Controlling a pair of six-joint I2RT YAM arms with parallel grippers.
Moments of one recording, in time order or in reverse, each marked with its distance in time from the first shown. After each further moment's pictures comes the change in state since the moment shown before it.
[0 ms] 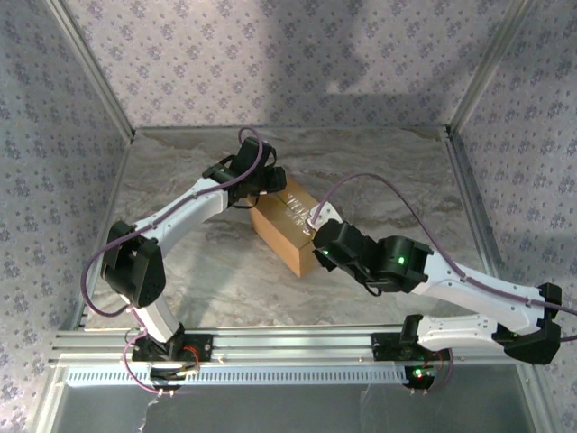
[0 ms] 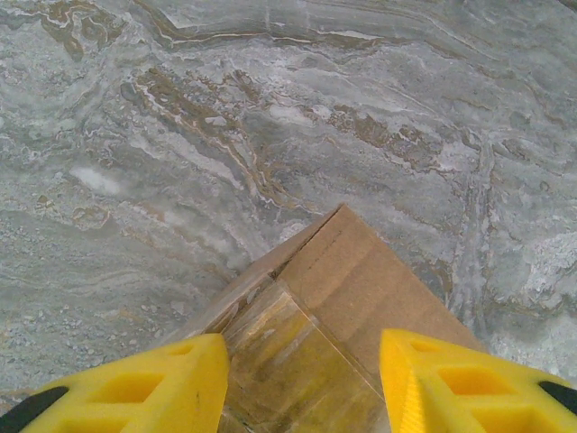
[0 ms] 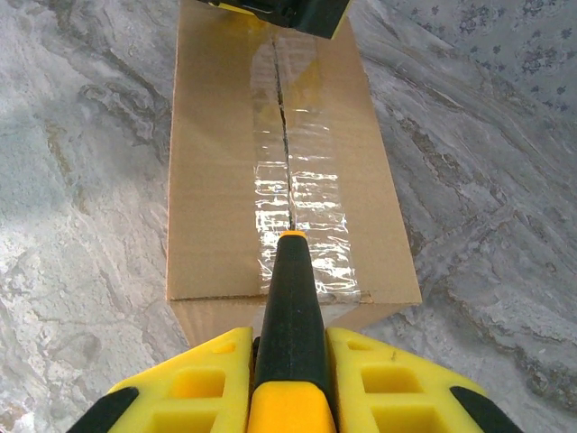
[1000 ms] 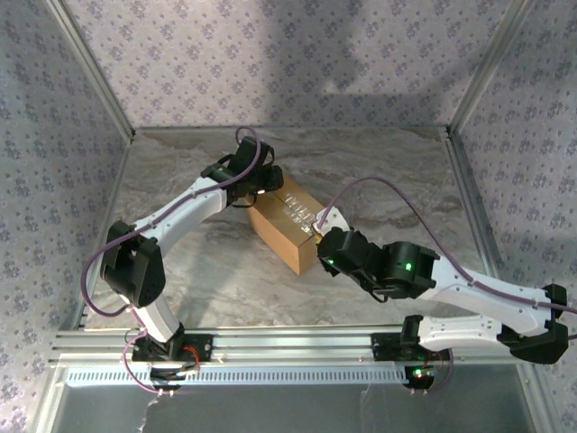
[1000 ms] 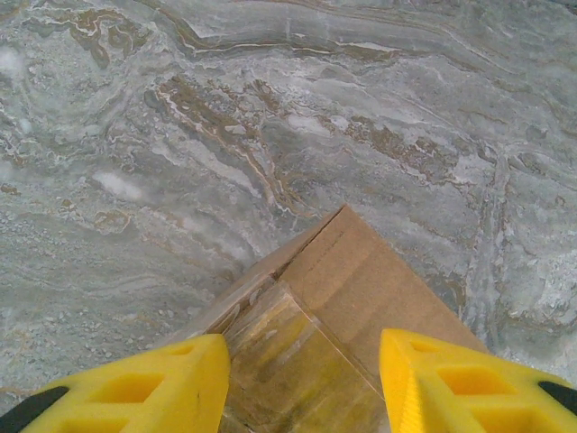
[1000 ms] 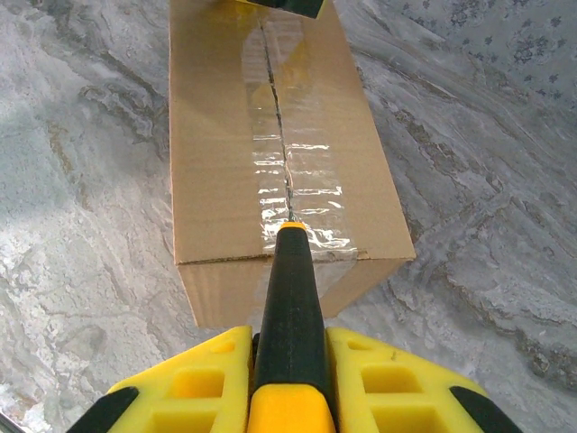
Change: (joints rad) left arm 0.013 0.000 0.000 -0.002 -0.025 -0.007; right arm 0.046 -0.040 -0.019 -0.040 0.042 0.066
